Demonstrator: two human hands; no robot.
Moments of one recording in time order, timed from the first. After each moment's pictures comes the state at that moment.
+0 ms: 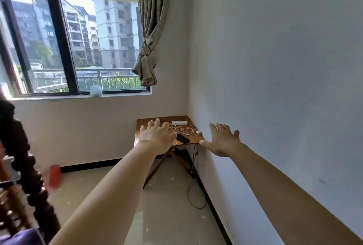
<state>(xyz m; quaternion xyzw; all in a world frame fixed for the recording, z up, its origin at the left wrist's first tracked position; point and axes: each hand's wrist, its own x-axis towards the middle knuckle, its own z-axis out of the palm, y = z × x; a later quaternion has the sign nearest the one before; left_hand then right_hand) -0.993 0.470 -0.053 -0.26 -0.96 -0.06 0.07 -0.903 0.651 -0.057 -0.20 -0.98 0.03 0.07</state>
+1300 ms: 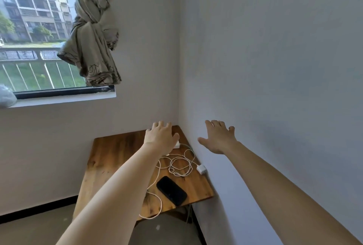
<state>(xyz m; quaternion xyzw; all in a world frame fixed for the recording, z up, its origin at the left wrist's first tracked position) -1.689 0.862 -0.139 -0.31 -0.94 -0.10 0.06 -1.597 1.024 -0.132 -0.23 -0.97 0.01 0.04</state>
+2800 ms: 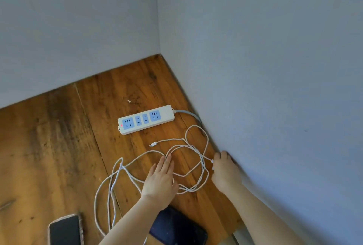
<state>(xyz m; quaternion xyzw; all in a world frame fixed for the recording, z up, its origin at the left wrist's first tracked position) -1.989 1.011 -0.530 -0.43 -0.84 0.03 -0.33 -1.879 1.180 -0.521 -0.38 -0.89 0.11 -0.23</state>
